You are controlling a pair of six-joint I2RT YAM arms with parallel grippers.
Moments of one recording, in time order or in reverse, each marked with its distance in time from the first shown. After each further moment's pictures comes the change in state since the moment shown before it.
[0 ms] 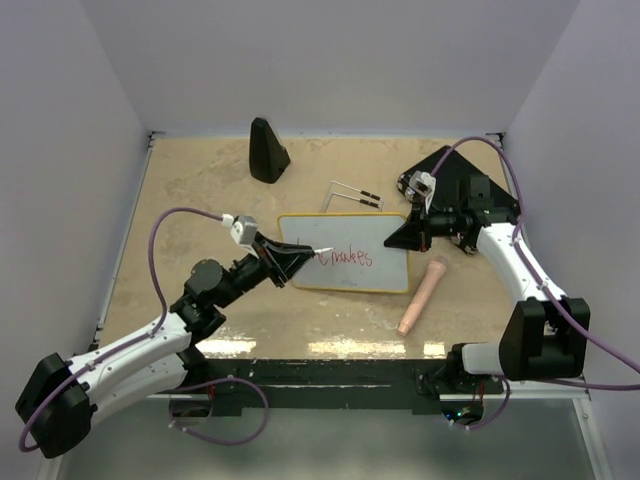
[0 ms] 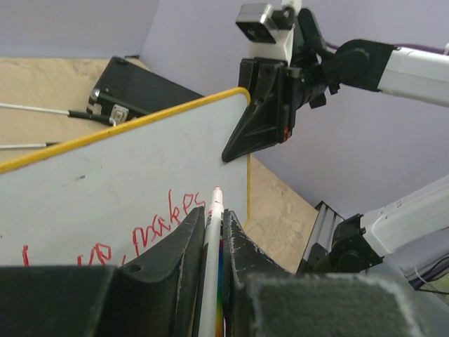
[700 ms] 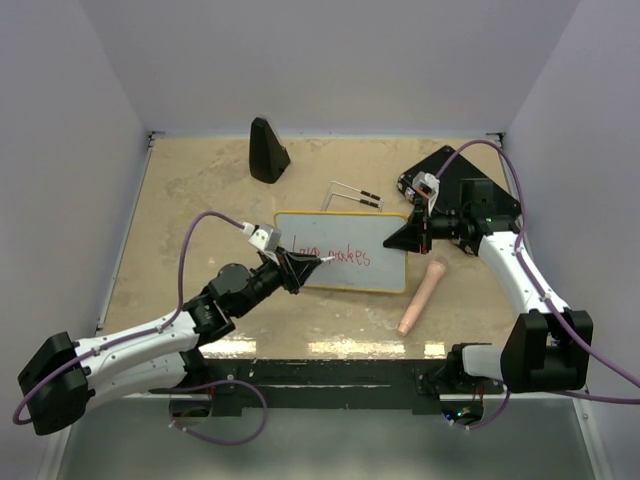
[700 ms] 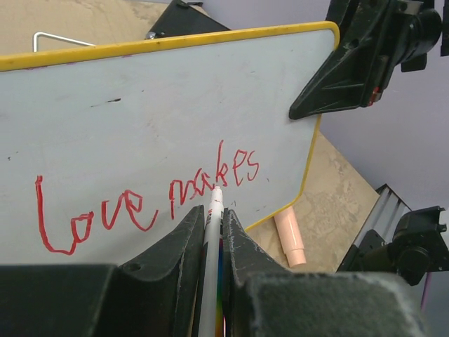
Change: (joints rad) left arm -0.192 0.079 0.037 -0.168 -0.319 0.069; right arm 0.001 -0.067 -0.057 0.103 -0.048 0.077
